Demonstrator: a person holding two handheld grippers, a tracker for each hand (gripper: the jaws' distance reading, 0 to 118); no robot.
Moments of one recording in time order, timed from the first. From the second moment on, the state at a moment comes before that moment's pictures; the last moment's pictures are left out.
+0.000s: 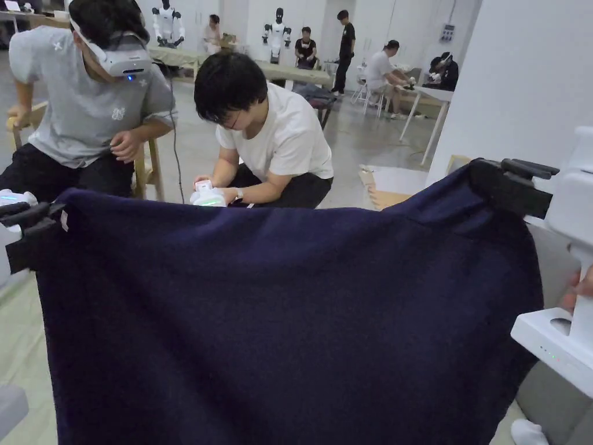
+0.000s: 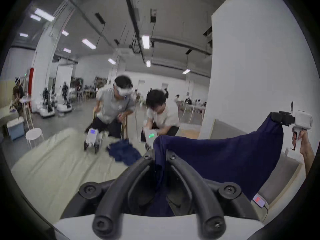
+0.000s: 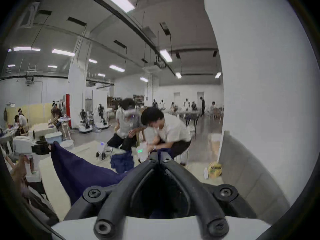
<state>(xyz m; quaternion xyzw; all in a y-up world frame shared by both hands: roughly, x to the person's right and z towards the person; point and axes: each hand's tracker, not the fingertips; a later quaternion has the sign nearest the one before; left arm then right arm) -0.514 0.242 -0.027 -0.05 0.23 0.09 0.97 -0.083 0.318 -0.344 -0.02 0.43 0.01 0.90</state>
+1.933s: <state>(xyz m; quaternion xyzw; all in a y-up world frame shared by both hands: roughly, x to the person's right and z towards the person) -0.614 0.446 -0.282 -0.04 0.31 0.01 0.95 -0.221 0.492 -0.553 0.10 0.35 0.05 0.93</state>
